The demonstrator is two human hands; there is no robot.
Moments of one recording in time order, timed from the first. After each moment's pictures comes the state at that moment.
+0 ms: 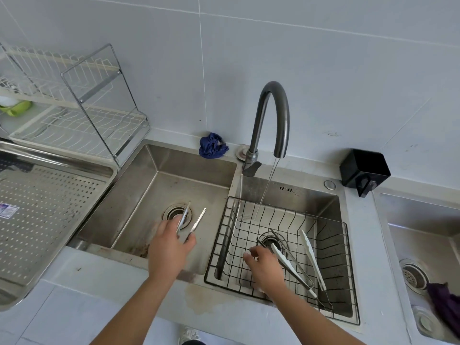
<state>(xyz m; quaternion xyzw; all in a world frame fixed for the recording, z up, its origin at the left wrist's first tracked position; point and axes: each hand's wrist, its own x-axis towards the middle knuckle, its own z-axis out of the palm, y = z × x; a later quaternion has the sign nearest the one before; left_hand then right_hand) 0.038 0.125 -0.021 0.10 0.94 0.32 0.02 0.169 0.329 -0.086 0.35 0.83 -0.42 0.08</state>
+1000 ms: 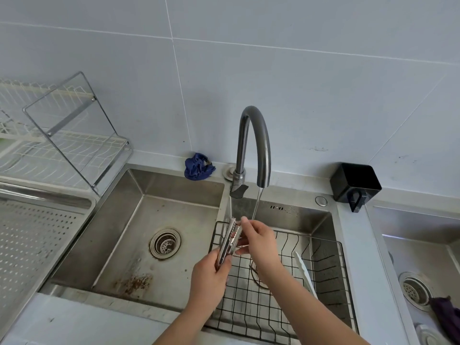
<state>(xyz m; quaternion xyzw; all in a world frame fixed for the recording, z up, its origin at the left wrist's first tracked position) 0.068 0.226 -0.021 0.14 0.84 0.49 0.20 0.087 0.372 -0.004 0.34 0.61 -0.71 -0.10</state>
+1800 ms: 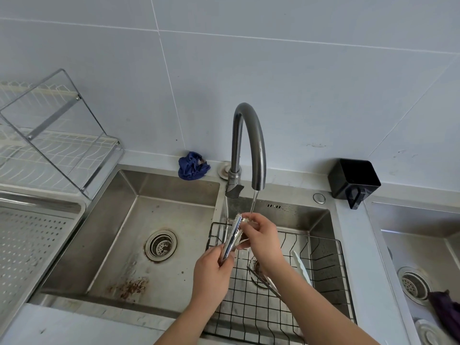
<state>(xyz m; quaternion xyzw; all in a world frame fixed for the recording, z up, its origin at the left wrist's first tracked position) 0.059 0.249 -0.023 0.17 0.86 0.47 0.13 0.079 0.397 -0.016 0.32 0.62 -0.70 -0.12</state>
